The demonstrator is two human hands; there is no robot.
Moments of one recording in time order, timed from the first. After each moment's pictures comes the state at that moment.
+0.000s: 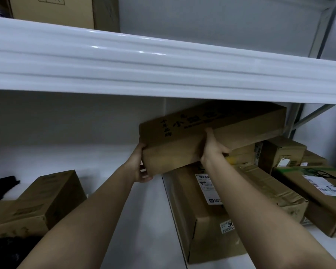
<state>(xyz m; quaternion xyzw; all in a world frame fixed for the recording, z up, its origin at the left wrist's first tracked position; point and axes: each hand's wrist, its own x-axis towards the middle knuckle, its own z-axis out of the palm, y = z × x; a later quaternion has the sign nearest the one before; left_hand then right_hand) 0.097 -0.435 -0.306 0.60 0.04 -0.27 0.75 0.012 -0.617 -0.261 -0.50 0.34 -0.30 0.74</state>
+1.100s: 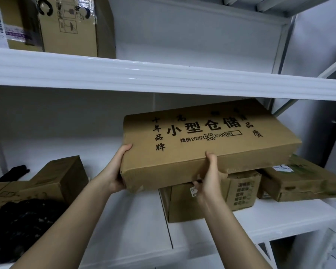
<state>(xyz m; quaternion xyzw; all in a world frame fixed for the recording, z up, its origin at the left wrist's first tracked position) -0.049 -0.369 -0.307 0.57 -0.05 -0.29 0.76 -0.183 -0.560 -0.313 -0.39 0.29 -0.35 0.80</state>
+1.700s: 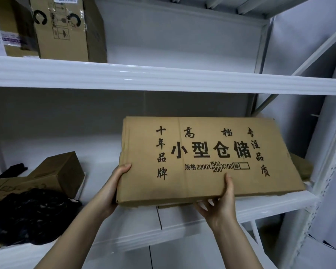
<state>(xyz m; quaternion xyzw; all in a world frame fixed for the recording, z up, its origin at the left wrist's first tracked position) -0.152 -0.355 -0.336 0.59 -0.14 -0.24 0.76 -0.293 -0.572 -0.354 -0.28 0.27 -0.29 0.88</state>
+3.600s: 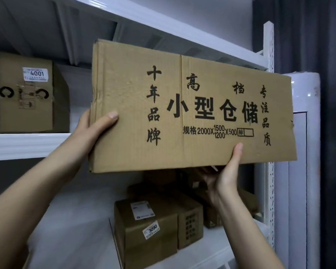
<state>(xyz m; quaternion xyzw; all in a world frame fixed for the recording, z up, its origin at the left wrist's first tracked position) -0.220 -0.363 -0.096 0.58 -0.46 0.05 0.67 -0.368 -0.592 -0.173 -0.33 0.01 -0.52 0.79</state>
